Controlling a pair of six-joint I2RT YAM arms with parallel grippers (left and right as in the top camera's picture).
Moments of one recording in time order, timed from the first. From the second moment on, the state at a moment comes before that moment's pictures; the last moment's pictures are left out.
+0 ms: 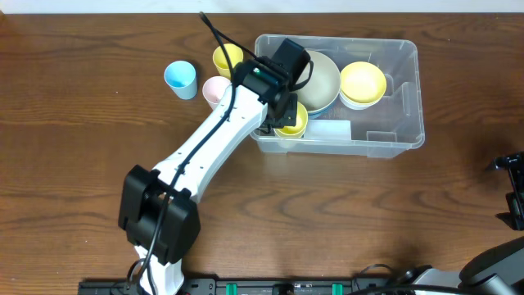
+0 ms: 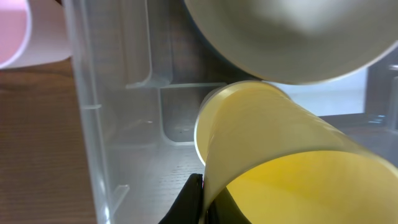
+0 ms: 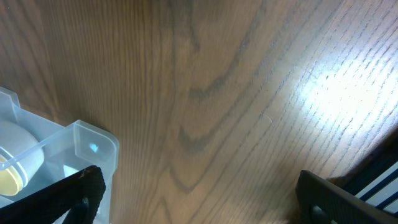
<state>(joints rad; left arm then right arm) -0.60 1.95 1.78 -1.13 -0.05 -0.51 -0.89 1.57 1.28 -1.27 -0.25 0.47</state>
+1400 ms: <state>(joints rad) -0.49 1.79 1.92 -1.23 -0.11 -0.46 -0.89 1.57 1.28 -1.27 -0.25 0.47</state>
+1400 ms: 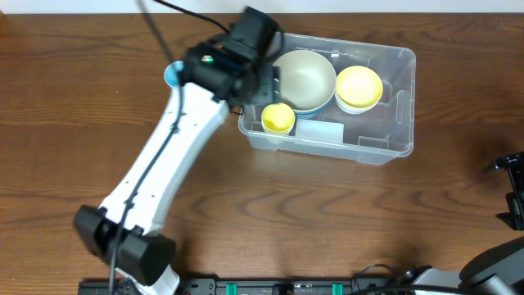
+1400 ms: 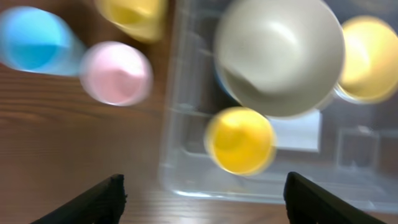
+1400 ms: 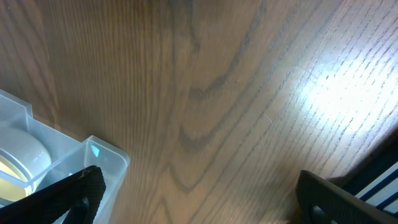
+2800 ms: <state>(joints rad) -0.15 2.23 1.93 -1.25 0.07 -0.44 -0.89 1.57 1.28 -1.27 -0.25 0.47</state>
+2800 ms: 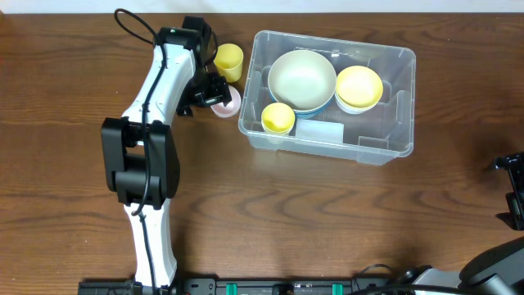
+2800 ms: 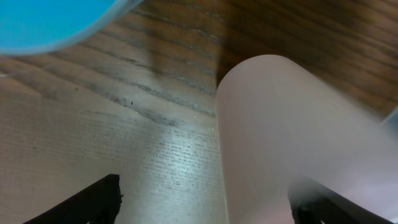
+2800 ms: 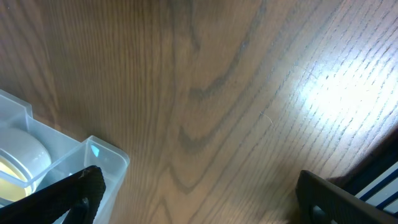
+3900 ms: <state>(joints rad) -0.21 1.70 1.94 -1.28 0.08 -0.44 -0.89 1.57 1.28 -1.27 -0.25 0.47</state>
